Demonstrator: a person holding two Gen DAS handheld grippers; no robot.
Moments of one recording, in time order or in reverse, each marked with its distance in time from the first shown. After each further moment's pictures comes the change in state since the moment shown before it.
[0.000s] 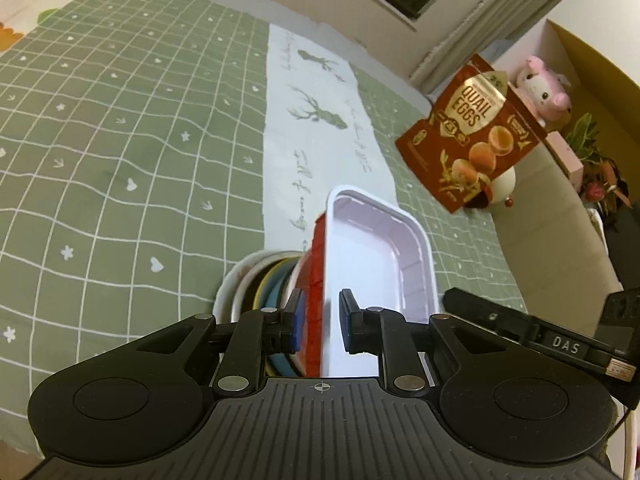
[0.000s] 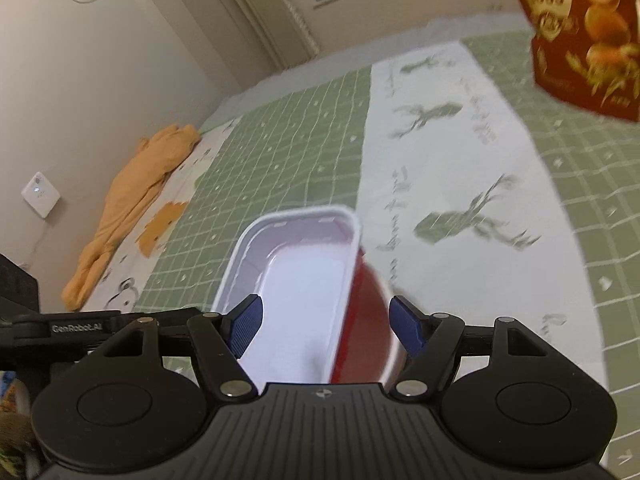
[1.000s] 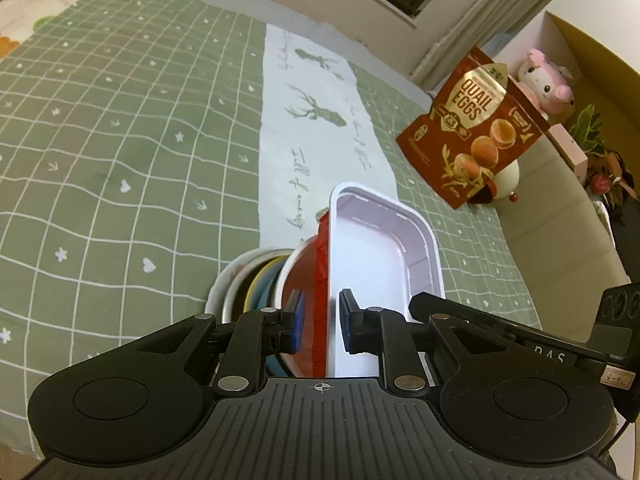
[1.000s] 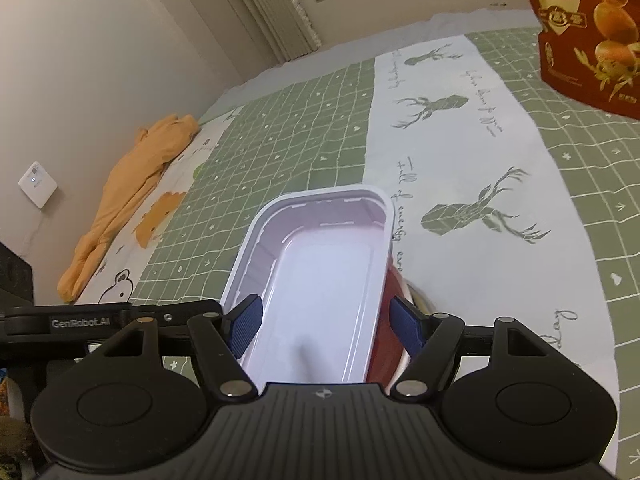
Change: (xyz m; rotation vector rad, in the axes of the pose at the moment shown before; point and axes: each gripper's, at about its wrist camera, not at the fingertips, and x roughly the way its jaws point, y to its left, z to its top) left arm 0.003 -0.014 -0.006 0.029 -0.014 0.021; right arm 0.016 0.006 -0.007 -0.009 0.028 0.007
